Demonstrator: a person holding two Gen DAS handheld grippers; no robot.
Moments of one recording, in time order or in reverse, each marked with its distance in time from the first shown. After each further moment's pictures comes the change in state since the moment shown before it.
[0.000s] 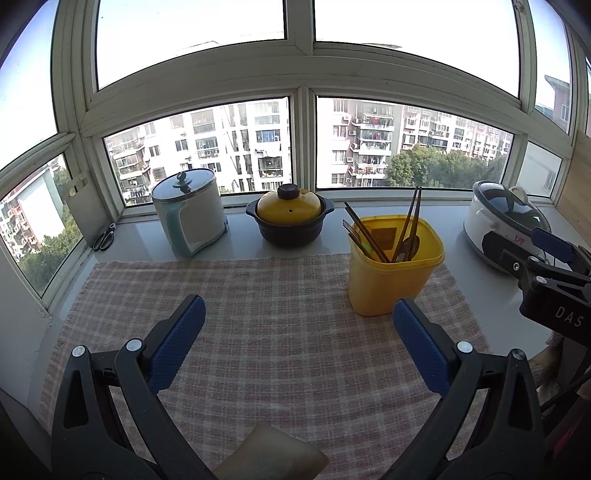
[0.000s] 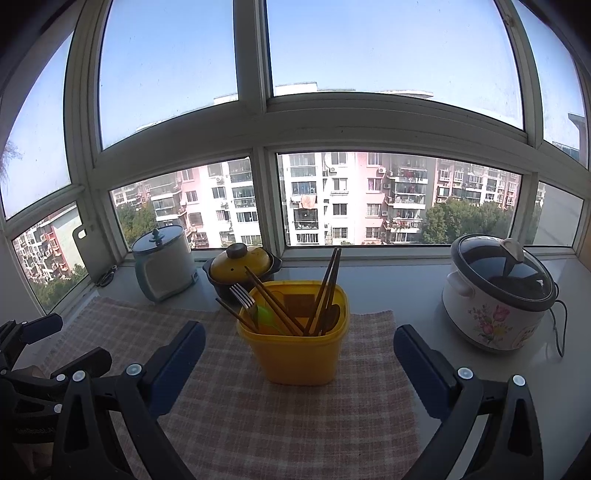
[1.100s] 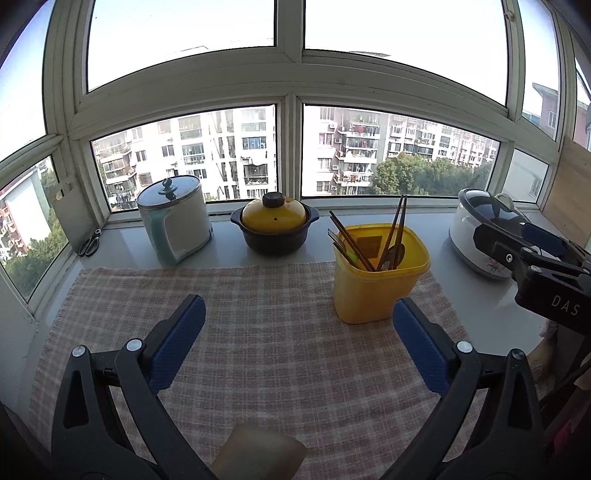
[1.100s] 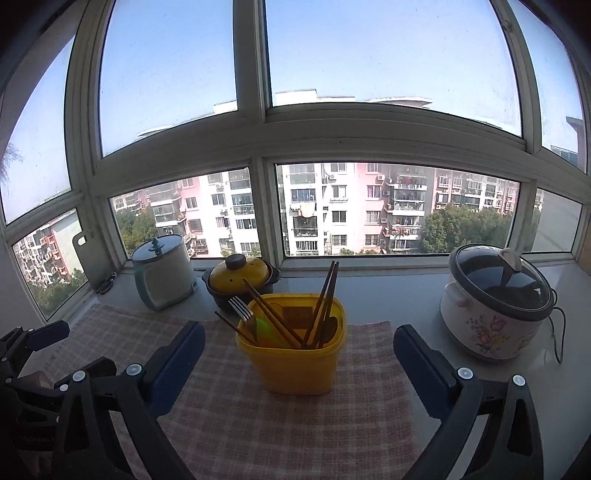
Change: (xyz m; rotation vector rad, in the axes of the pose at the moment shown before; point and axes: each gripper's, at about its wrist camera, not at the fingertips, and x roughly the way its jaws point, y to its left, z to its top) left arm 0.000 0.000 0.002 -0.002 -0.028 -0.065; right arm -0.002 -0.002 0.009 -0.013 -0.031 -0.007
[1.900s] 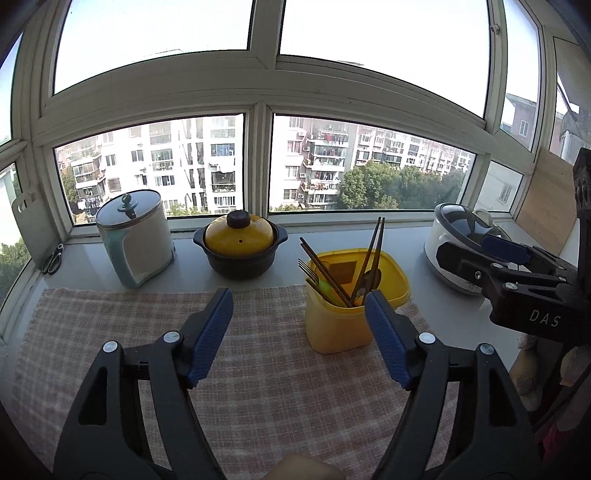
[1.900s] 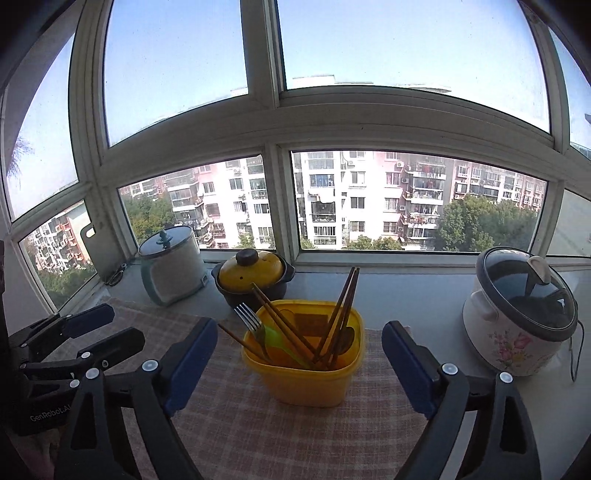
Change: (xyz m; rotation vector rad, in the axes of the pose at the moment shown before) left arm 0.031 0.001 0.027 0.012 -0.038 -0.140; right arm 0.035 -0.002 0.020 -0.011 0.055 0.075
